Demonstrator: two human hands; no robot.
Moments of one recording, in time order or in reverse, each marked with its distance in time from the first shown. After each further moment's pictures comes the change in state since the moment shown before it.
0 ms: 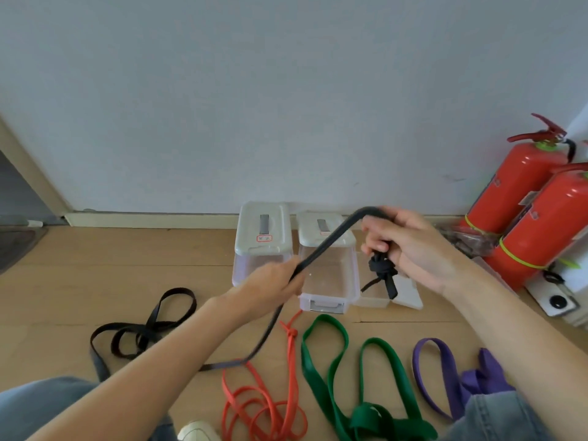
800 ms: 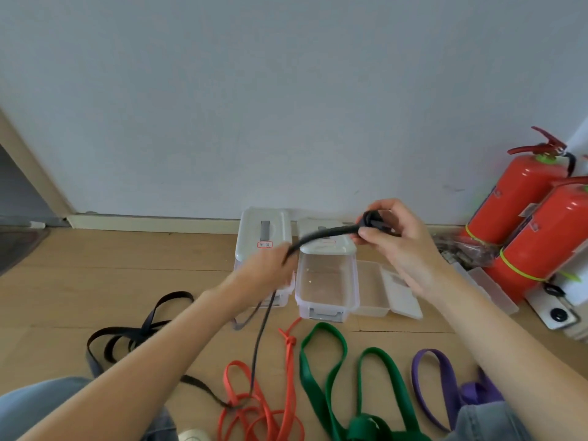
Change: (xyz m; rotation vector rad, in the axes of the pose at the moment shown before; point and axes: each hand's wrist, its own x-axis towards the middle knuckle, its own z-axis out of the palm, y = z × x) left_hand 0.012 0.005 -0.024 -0.024 0.188 -0.056; right_hand 0.013 0.008 -0.004 -0.226 0.212 -0.151
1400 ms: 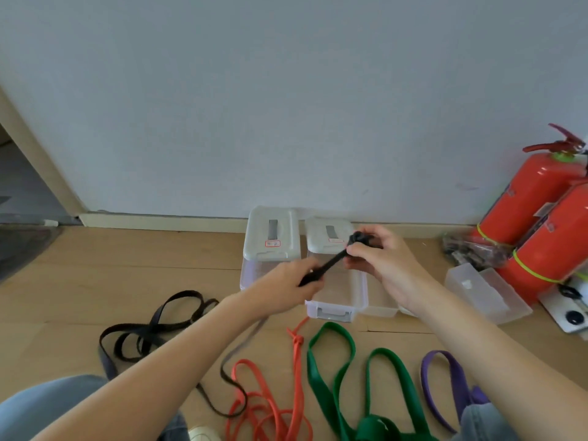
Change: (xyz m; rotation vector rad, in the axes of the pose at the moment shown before) left_hand -0.009 0.002 0.014 -0.141 -0.221 0.085; right_hand 0.000 0.017 0.035 0.076 0.054 0.308
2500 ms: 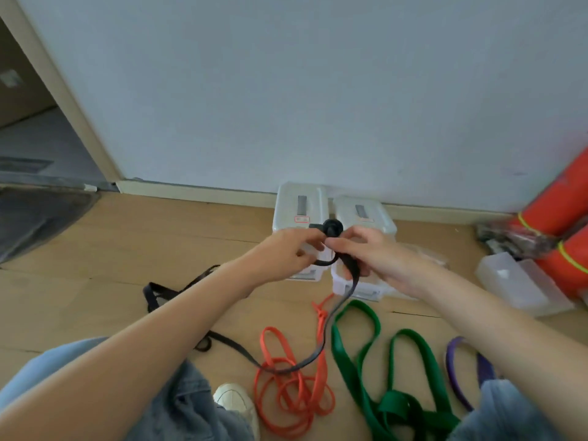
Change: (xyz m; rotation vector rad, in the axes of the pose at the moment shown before) left_hand -0.039 -0.035 -0.035 0.020 0.081 -0.065; right_hand 0.002 0.022 0.058 -0.364 -0.364 0.135
